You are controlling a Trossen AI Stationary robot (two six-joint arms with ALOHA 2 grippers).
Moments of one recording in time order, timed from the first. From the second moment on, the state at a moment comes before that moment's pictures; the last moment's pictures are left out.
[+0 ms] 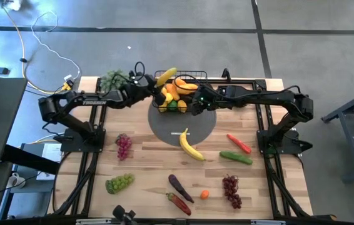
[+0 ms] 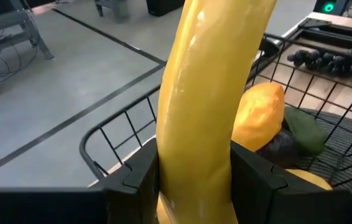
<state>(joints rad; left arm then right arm) 0.62 1.46 0.76 0.27 -0.32 -0.02 -0.25 1.59 1.30 -0.77 0.26 0.79</state>
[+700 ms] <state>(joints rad) 0.62 1.53 0.76 0.23 -0.32 -0.02 -0.25 1.59 1.30 -0.77 0.25 0.79</state>
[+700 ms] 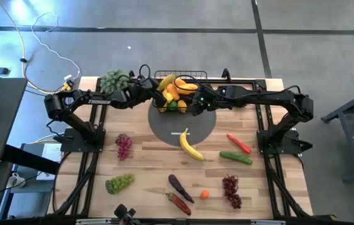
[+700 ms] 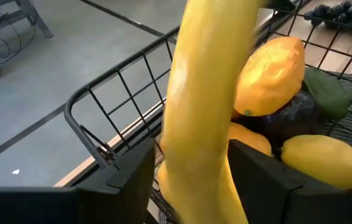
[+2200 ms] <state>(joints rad) 0.48 1.06 0.97 -0.55 -0.23 -0.14 -0.02 1.60 1.29 -0.63 0.00 0.65</state>
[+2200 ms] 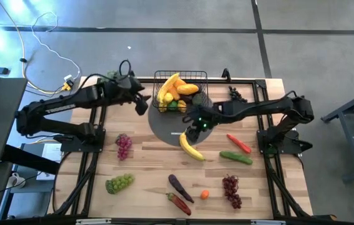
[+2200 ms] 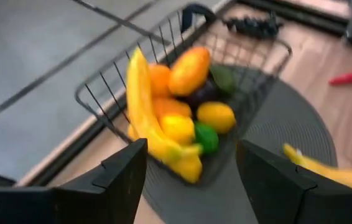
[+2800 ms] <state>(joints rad) 0.27 1.05 0.88 -0.63 -0.24 -0.28 0.12 1.78 1.29 -0.63 -0.04 0.79</state>
